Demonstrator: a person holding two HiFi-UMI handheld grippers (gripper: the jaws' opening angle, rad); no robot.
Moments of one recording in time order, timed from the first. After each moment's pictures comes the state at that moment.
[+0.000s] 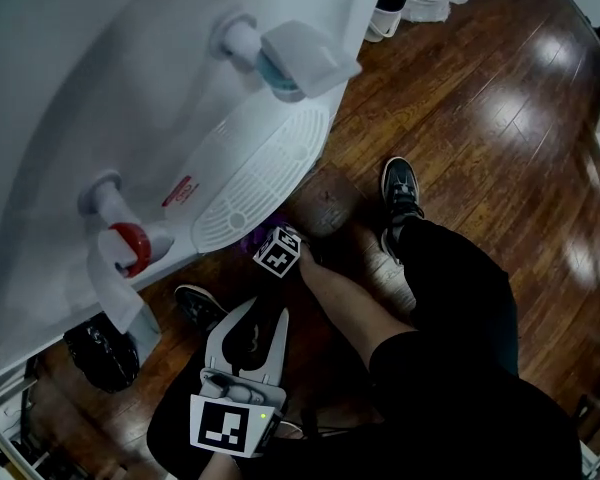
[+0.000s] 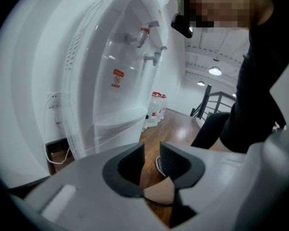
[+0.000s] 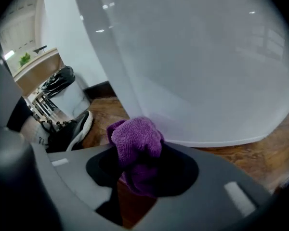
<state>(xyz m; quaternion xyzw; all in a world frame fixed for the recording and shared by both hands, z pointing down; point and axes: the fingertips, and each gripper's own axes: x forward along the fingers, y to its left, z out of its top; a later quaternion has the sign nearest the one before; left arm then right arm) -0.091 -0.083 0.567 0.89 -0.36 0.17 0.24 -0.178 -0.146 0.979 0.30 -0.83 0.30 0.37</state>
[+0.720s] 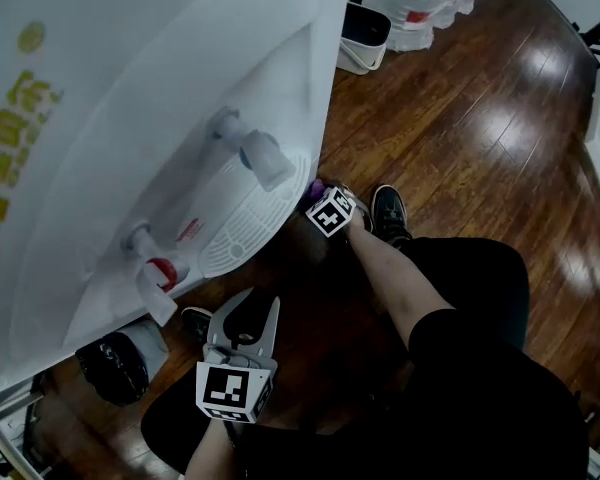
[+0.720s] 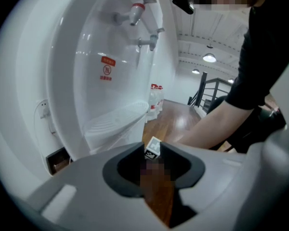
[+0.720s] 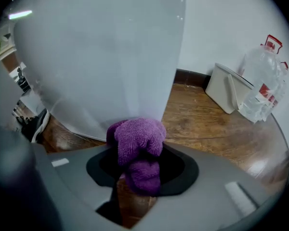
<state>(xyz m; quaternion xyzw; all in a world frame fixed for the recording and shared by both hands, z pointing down) -0.080 -0.109 0.595 0.89 -0.32 0.25 0.20 0.058 -0.248 0.935 0.45 -0.74 0.26 0.43</state>
